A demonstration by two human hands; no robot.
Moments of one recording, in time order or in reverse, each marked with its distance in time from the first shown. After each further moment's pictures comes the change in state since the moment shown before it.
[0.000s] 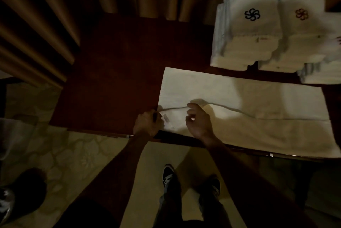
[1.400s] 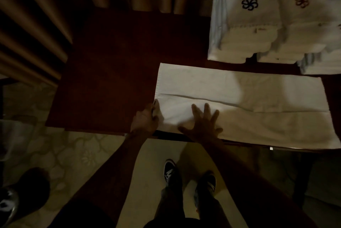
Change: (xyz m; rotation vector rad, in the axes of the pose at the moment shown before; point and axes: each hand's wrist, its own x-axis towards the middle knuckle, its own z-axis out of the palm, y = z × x) left_hand 0.005 -0.006 0.003 0.101 -0.081 0.008; right_hand -0.004 0.045 0.006 -0.525 -0.139 0.126
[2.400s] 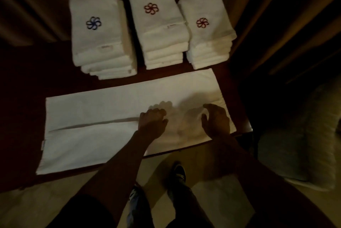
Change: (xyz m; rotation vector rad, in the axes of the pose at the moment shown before) left_hand -0.003 0.362 0.187 0.429 -0.059 0.573; right_hand 0.016 0.376 -0.163 0.210 0.508 0.063
